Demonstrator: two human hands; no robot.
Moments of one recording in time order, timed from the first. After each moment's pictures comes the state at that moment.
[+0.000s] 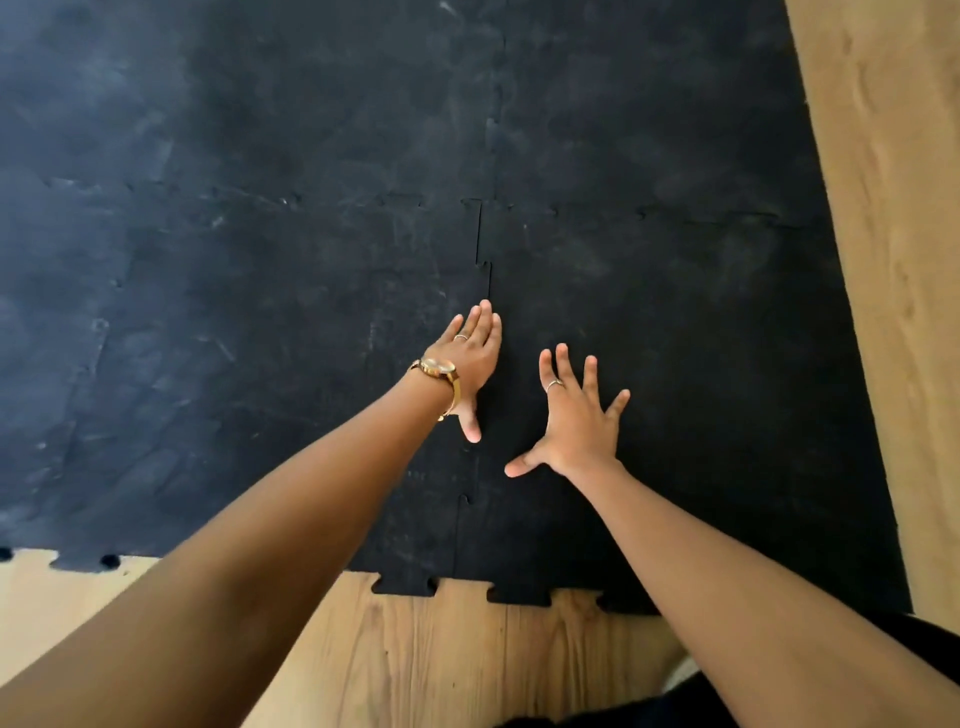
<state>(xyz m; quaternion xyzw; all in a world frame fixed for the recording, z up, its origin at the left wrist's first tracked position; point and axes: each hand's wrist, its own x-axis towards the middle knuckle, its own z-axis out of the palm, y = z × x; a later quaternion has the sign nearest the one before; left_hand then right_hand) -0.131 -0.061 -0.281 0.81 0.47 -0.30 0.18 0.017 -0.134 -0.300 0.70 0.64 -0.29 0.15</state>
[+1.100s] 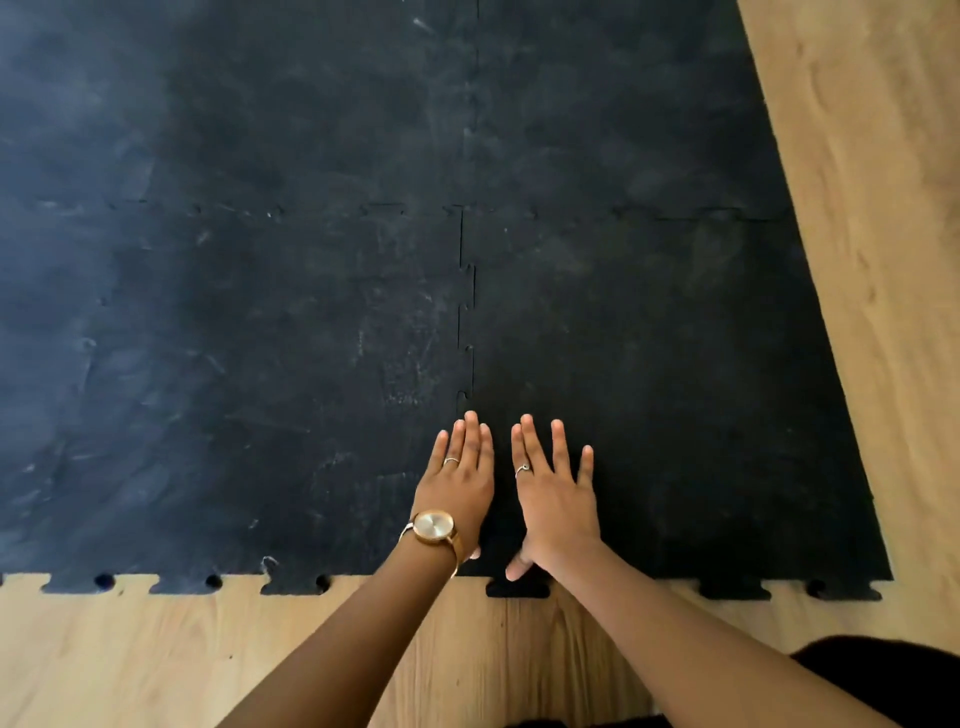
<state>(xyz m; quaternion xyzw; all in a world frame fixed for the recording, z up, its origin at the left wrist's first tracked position) -0.122 -0.206 -0.285 0.78 0.53 -0.27 0.20 -0.002 -0.222 -0.293 0.62 0.70 -0.24 0.26</state>
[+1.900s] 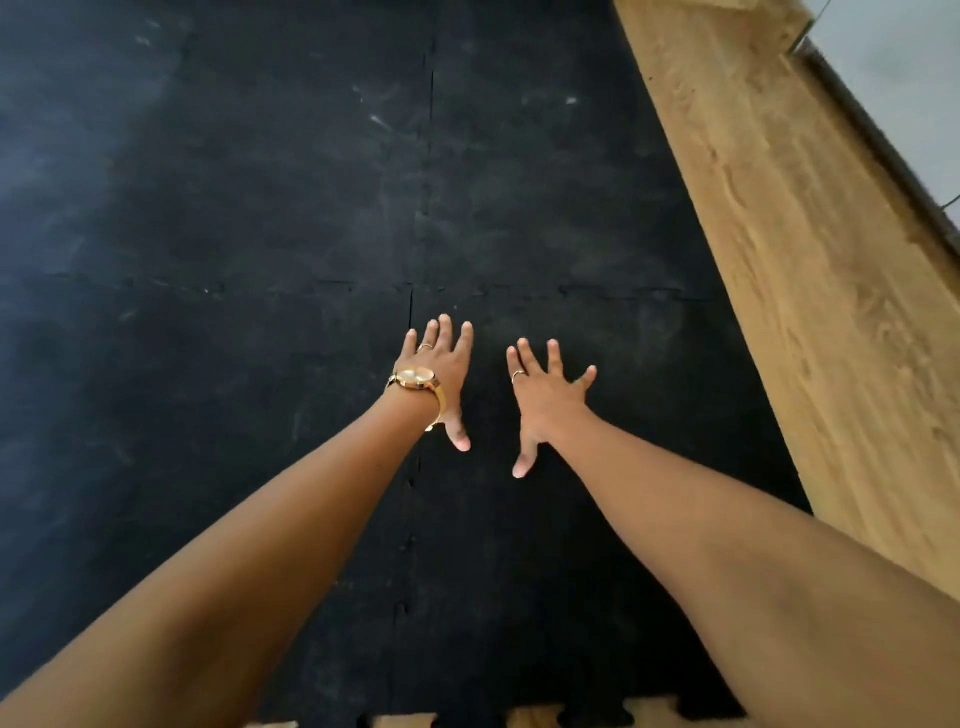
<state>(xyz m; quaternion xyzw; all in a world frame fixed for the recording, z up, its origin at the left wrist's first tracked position) -0.081 0.003 -0.269 0.79 0.55 -0.22 0.15 0.058 -0.026 -0.270 0.65 0.67 -0.20 0.28</state>
